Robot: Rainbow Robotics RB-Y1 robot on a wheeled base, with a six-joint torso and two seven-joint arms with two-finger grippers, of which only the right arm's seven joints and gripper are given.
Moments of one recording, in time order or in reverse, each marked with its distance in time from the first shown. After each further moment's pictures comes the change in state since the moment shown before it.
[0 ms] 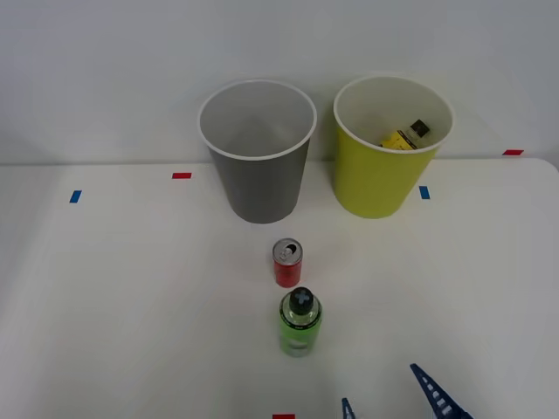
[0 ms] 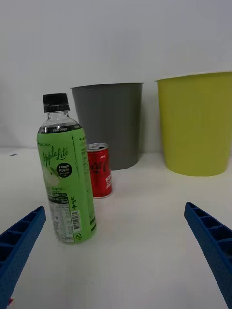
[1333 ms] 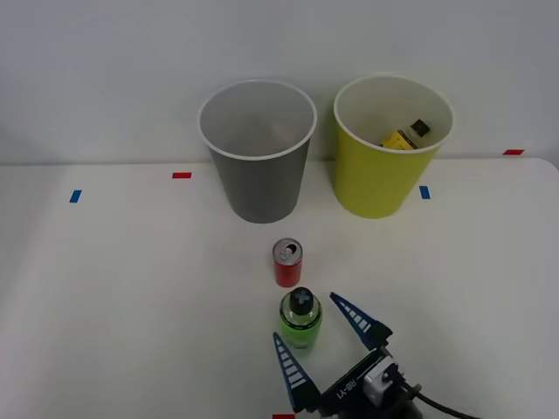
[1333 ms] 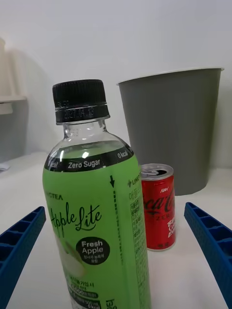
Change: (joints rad) arm -0.404 -0.043 0.189 0.000 -0.147 0.289 0.011
